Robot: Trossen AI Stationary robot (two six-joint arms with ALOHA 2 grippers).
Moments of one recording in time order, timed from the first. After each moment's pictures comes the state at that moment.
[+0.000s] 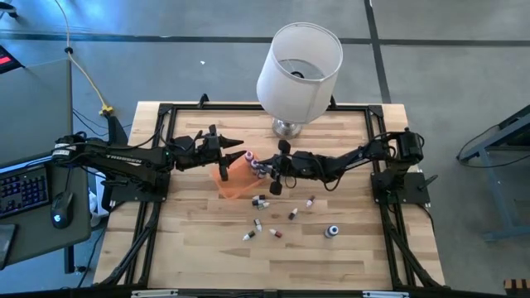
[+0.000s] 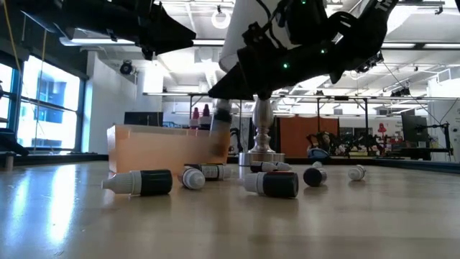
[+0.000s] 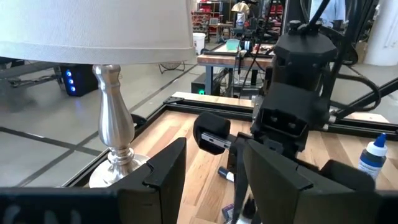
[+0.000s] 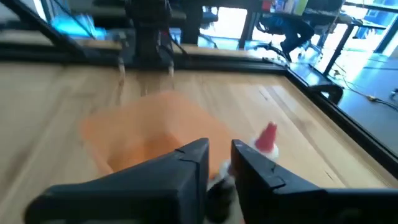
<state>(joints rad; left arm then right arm) 0.06 1.02 0.50 0.52 -0.25 -0.01 -0.03 1.81 0.82 0.76 0.18 -0.08</state>
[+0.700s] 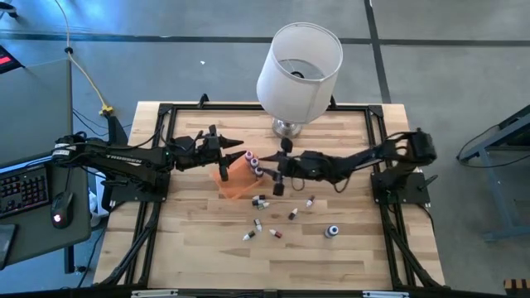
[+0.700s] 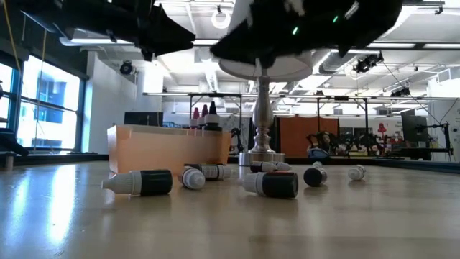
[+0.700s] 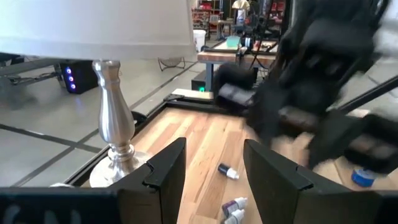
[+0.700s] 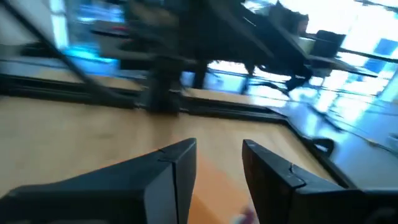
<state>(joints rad) 0.06 1.02 0.50 0.50 -0.25 -0.01 0.04 1.67 0.82 0.76 0.18 -0.16</state>
